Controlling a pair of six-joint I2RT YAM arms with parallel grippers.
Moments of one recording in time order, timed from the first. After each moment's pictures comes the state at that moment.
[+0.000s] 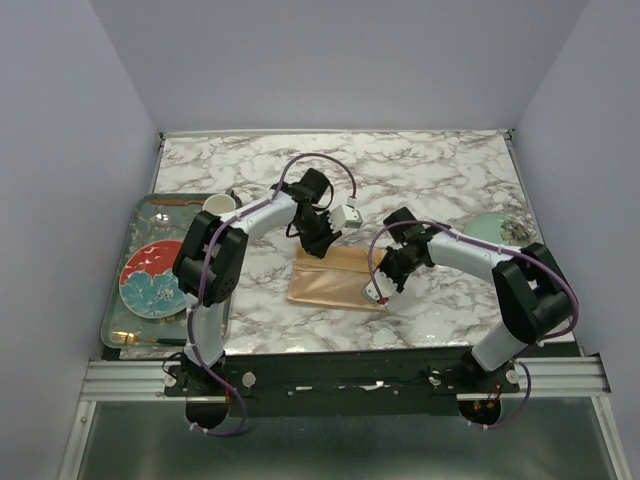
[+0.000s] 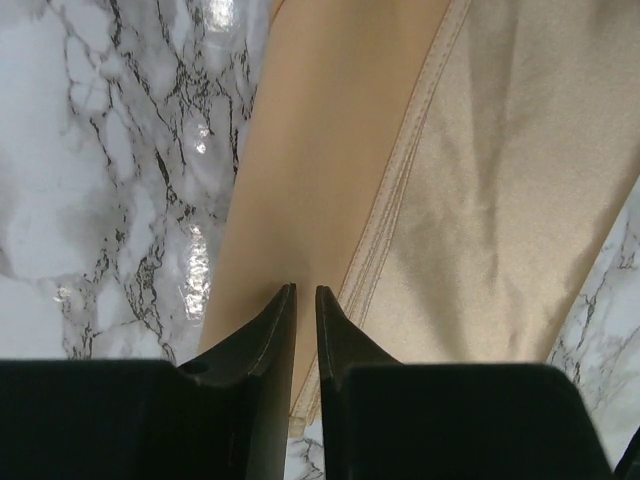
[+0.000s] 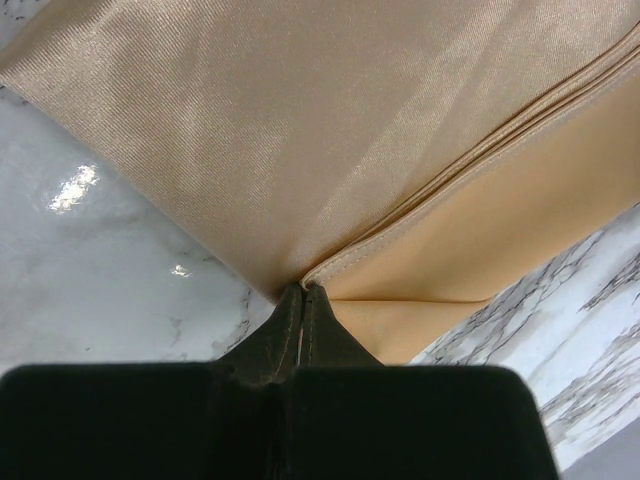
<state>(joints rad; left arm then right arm) -0.55 1.96 1.45 -0.75 0.50 0.67 0.53 1.61 0.89 -0.60 -0.37 -1.99</state>
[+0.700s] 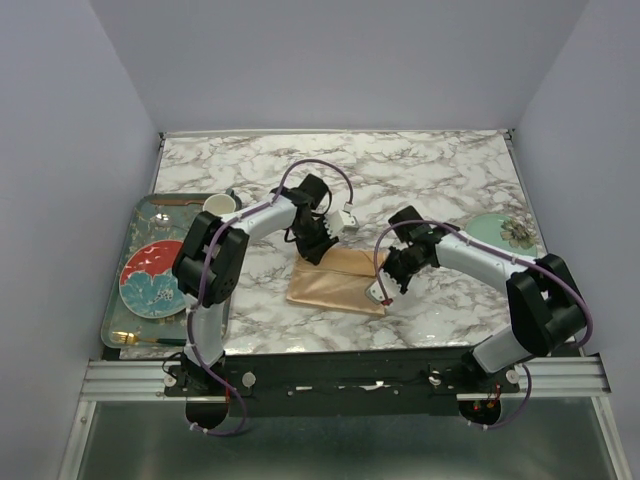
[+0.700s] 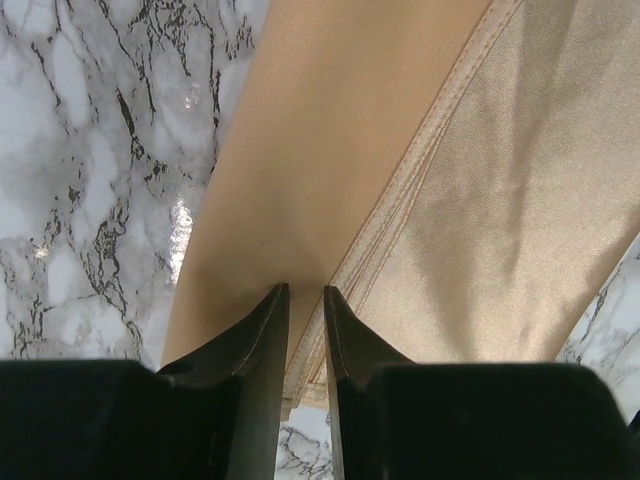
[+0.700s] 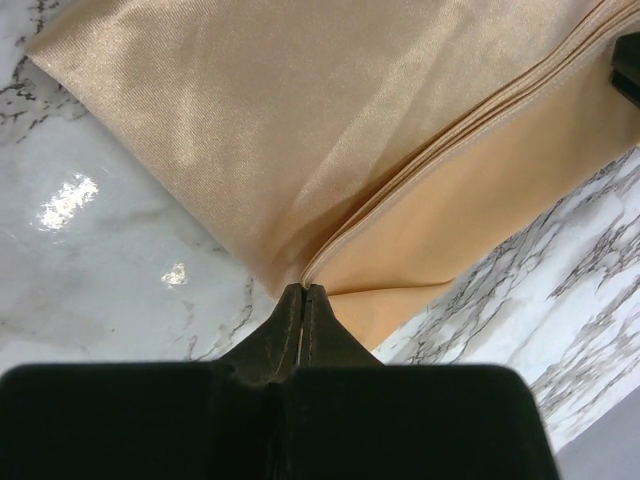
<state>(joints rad) -0.57 1.97 1.40 -0.75 0.44 0.63 0.53 1.53 0.89 -0.65 -0.42 -1.99</state>
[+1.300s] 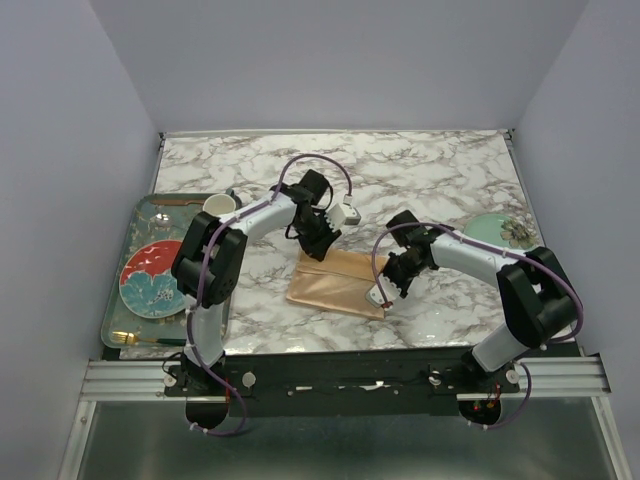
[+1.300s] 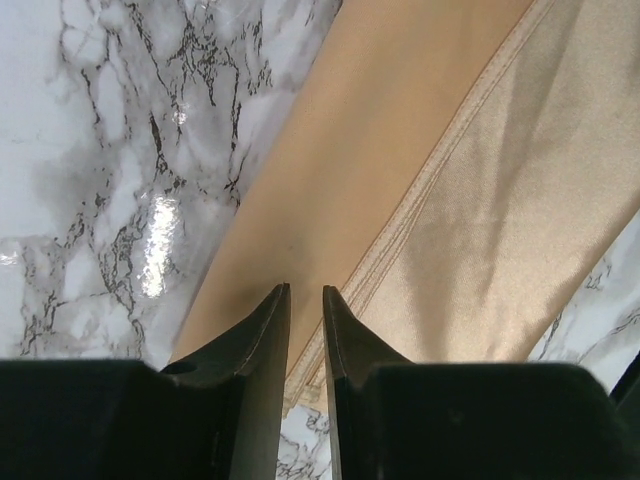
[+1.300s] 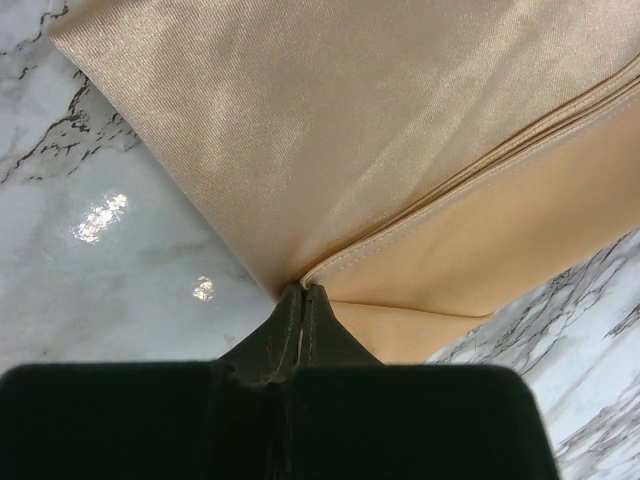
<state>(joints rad) -0.57 1.94 1.43 -0.74 0.46 0.52 0.53 1.58 0.88 -0.67 -0.43 -1.99</state>
